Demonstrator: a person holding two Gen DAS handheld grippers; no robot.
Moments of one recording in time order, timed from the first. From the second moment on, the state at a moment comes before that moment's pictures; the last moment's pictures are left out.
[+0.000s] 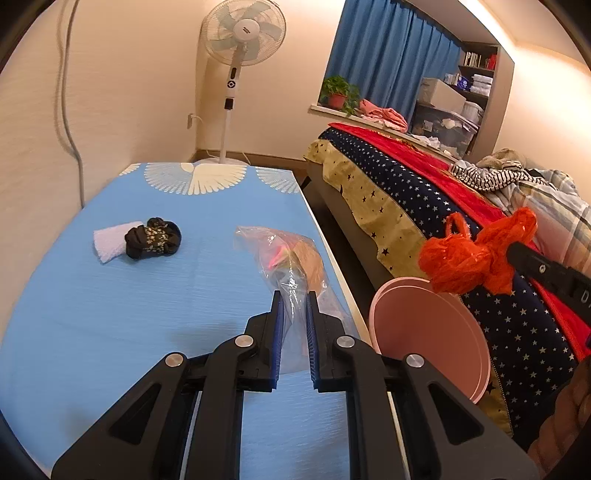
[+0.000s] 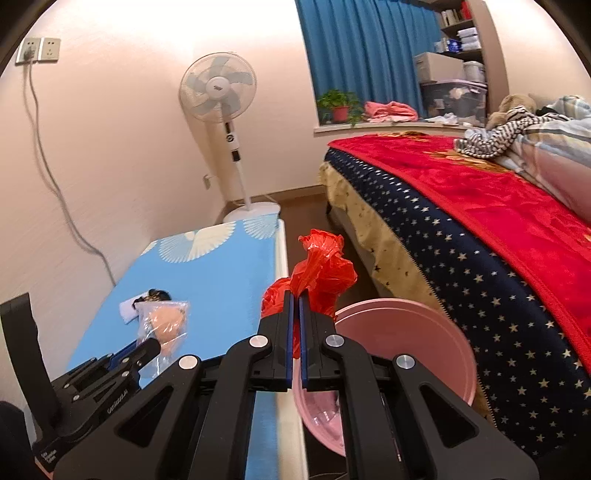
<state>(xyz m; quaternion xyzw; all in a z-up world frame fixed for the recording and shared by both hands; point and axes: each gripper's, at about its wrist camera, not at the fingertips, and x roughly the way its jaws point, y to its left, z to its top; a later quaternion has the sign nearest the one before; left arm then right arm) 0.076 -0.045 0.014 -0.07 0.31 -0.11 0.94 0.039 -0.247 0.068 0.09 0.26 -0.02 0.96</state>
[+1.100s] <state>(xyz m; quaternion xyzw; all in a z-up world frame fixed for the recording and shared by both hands) 0.101 -0.150 -0.012 -0.04 0.33 -0.21 0.92 0.046 -0.323 0.058 0.13 0.28 -0.13 0.94</state>
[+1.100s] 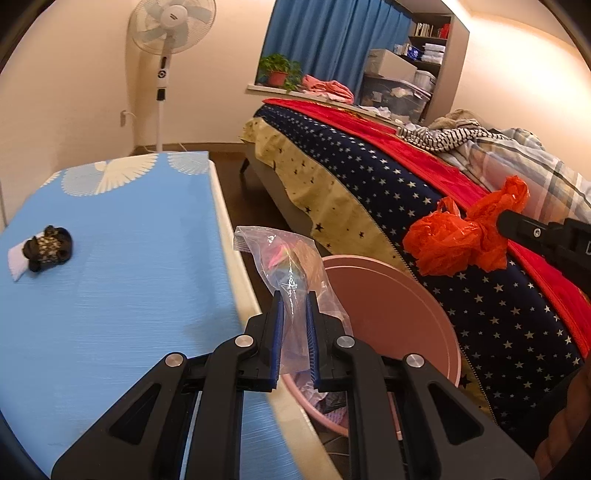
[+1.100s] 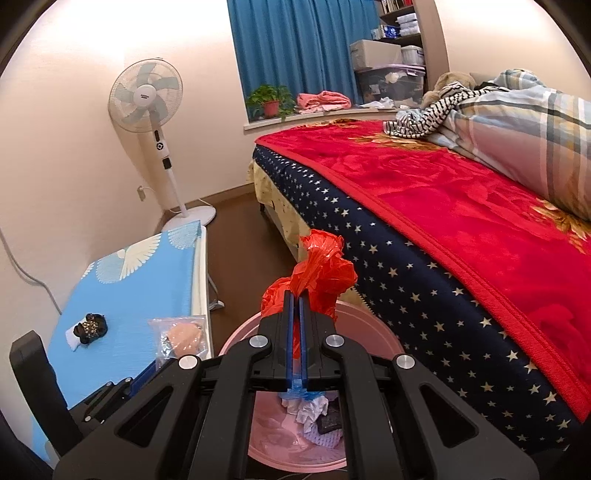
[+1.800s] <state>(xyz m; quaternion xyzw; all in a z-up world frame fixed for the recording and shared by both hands) 0.108 -0.164 -0.026 -0.04 0.35 -0.25 0.90 0.048 -0.337 0.046 0.14 0.30 -0.17 0.93</state>
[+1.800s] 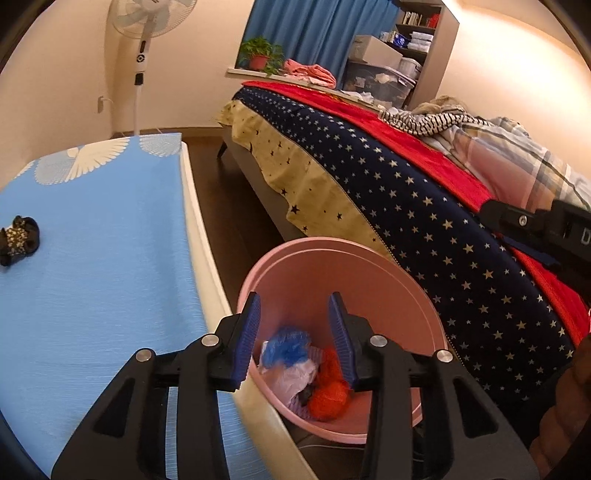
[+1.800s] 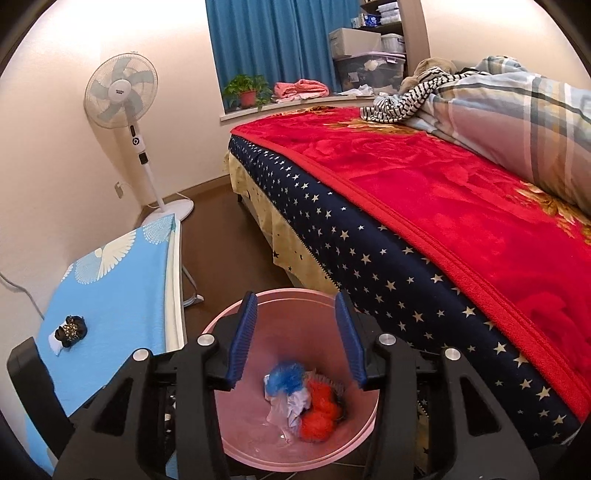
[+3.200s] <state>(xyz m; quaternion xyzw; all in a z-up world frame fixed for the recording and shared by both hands) 0.183 0.116 0.088 0.00 0.25 -0.09 0.96 0.167 -0.130 0.115 0.13 0.25 0.15 0.95</state>
